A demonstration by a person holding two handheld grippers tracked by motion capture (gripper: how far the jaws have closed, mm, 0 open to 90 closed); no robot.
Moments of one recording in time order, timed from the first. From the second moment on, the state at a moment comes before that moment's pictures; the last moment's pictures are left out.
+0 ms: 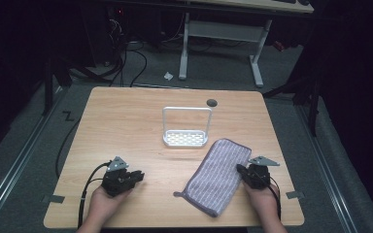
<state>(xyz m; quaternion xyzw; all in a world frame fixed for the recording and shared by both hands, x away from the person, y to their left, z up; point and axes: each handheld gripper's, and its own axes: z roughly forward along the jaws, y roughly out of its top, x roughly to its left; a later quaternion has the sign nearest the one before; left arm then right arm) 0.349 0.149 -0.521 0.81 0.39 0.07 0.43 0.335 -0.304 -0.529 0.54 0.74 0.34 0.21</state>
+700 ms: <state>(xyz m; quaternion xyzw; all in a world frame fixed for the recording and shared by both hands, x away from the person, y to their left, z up) 0.333 -0.001 -0.527 0.88 0.24 -0.02 0.40 0.321 -0.297 -0.530 0.51 0.76 0.36 0.20</state>
